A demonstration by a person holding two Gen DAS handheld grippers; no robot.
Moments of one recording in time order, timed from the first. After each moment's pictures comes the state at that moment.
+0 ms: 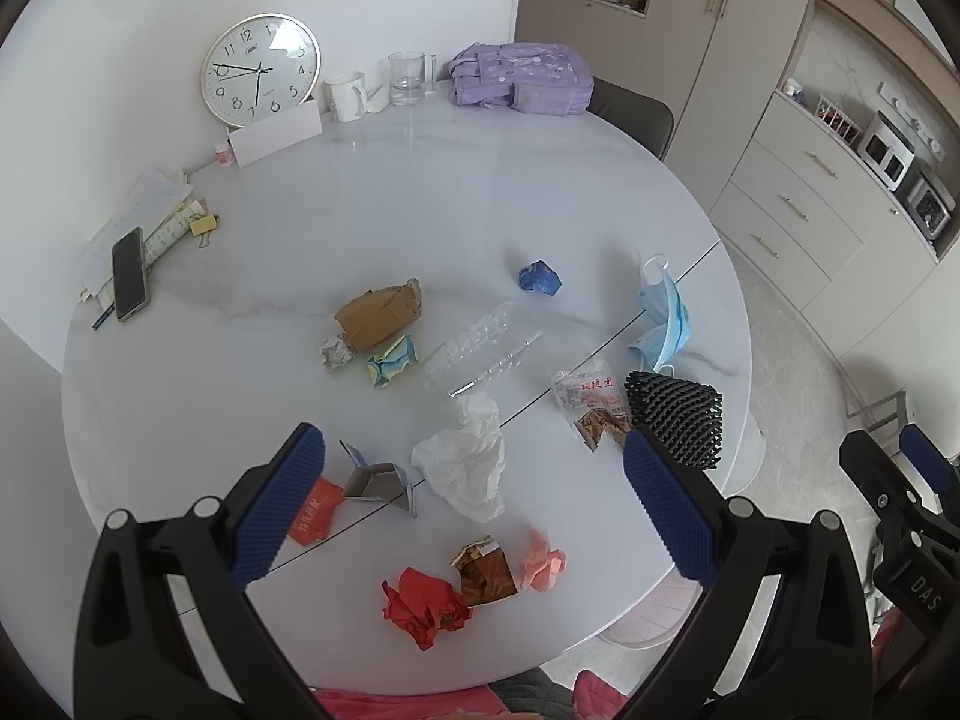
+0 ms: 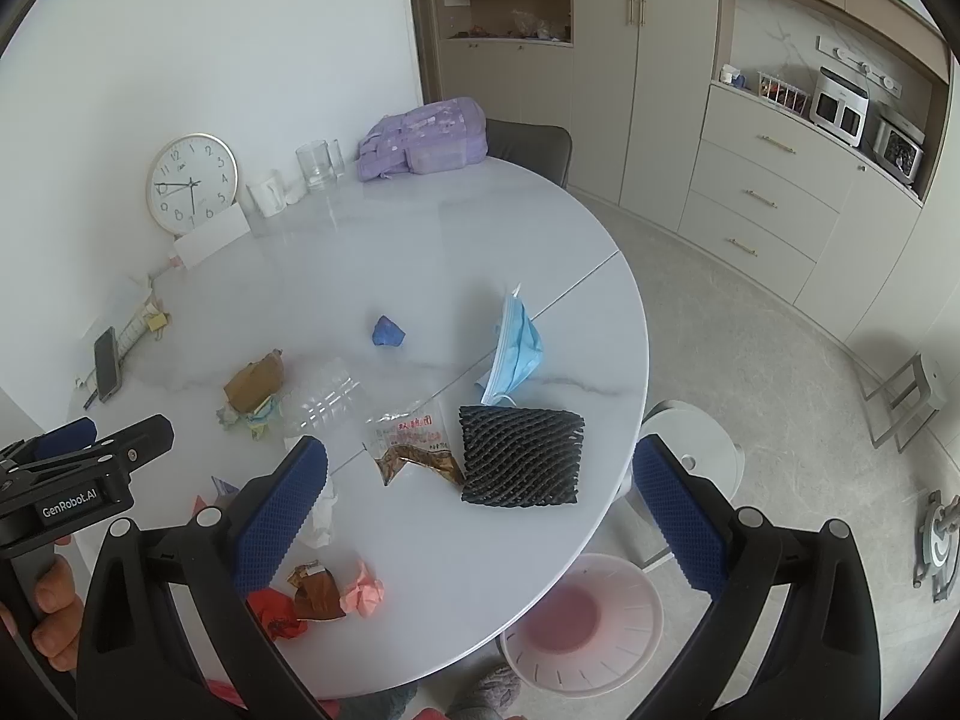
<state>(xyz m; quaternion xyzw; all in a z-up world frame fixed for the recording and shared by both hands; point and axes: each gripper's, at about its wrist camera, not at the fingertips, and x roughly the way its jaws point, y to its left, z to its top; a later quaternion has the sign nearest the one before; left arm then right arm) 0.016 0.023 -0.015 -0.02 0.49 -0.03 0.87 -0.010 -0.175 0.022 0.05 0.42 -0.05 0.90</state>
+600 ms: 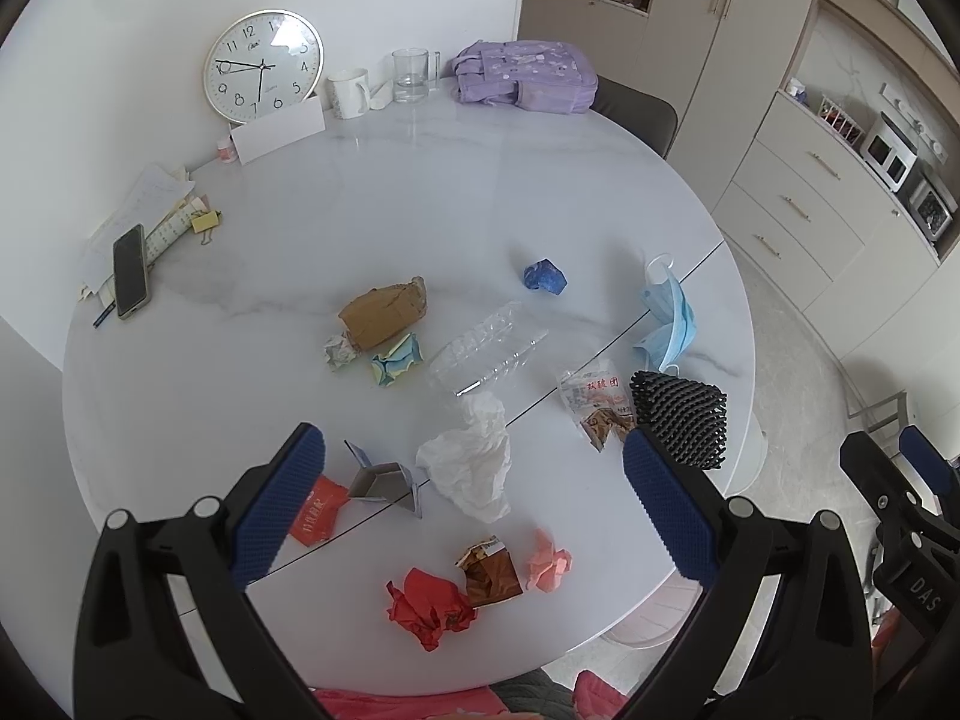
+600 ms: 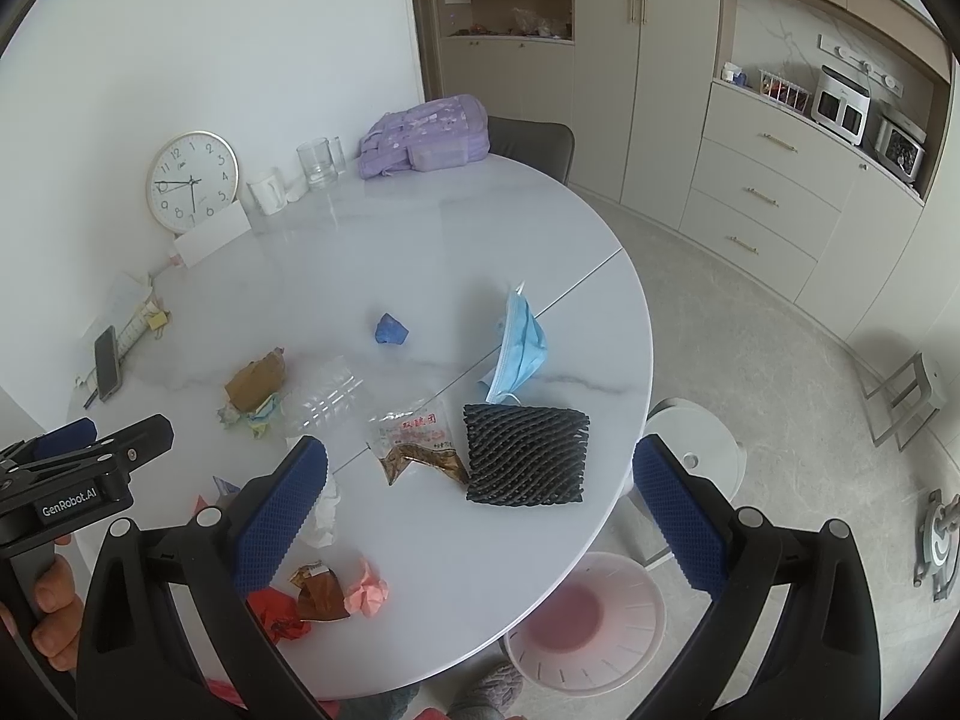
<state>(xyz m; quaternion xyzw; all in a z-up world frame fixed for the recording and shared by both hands) 0.017 0.027 -0.018 -0.02 0.49 -0.03 0.87 -0.008 -0.173 0.020 0.05 0.42 -0.05 0.90</state>
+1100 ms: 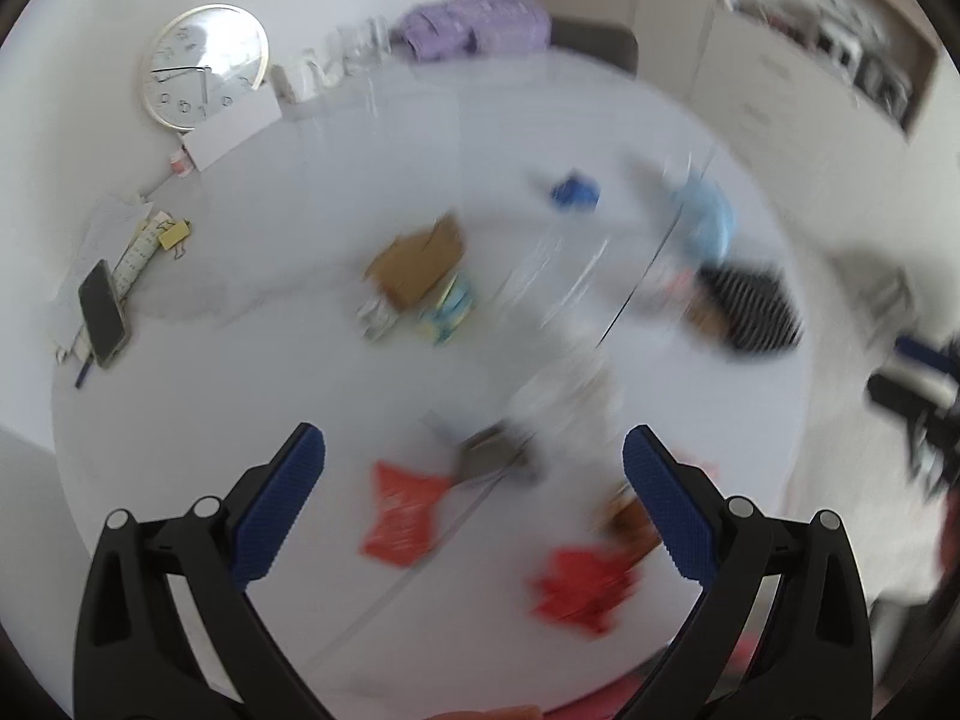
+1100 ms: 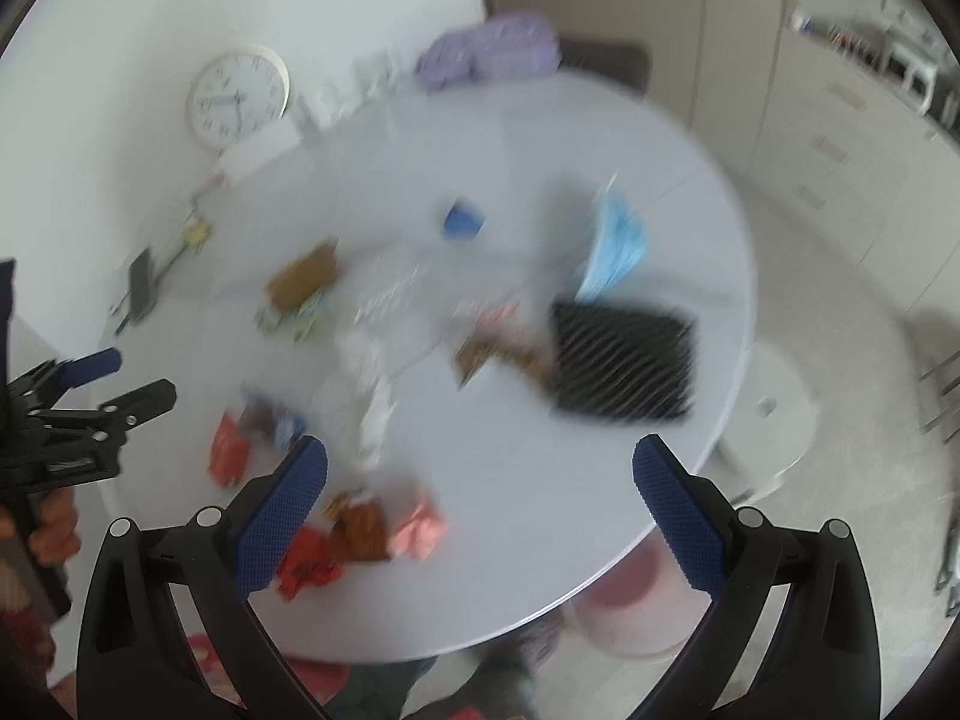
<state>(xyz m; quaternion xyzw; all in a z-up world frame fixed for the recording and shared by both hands) 0.018 0.106 -0.108 0.09 0.51 -0.12 0.85 -0.007 -0.129 -0.073 0.07 0.50 0.04 0.86</state>
